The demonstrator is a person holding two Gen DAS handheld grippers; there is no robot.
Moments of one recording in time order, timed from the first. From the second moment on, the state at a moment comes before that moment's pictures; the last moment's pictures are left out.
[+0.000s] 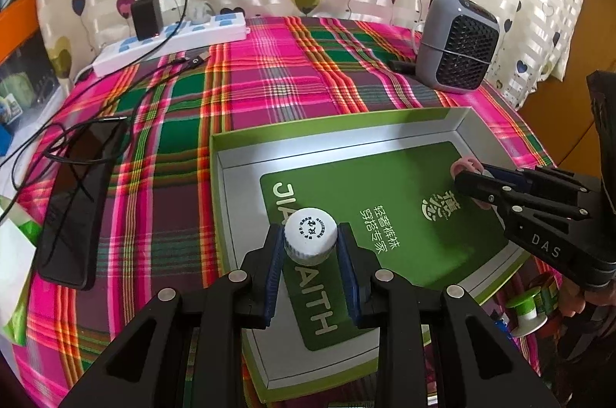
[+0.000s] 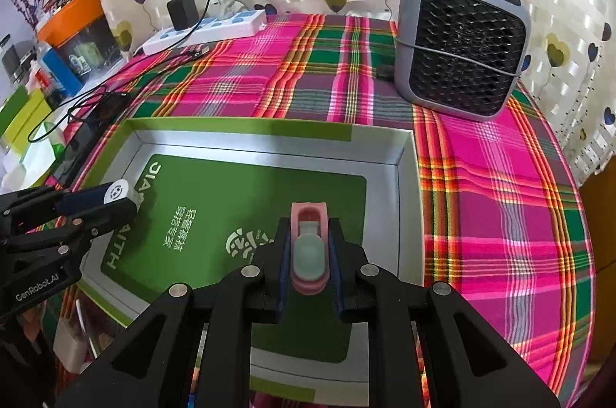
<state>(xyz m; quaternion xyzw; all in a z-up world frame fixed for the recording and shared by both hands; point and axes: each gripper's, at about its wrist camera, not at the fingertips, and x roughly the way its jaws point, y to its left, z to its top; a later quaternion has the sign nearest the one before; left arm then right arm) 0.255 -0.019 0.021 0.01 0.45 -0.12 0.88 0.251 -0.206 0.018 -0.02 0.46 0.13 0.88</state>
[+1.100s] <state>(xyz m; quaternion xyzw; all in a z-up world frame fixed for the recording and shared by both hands) 0.243 -0.018 0.030 0.01 0.44 -0.12 0.89 0.247 -0.208 0.019 -0.01 0.47 0.12 0.88</state>
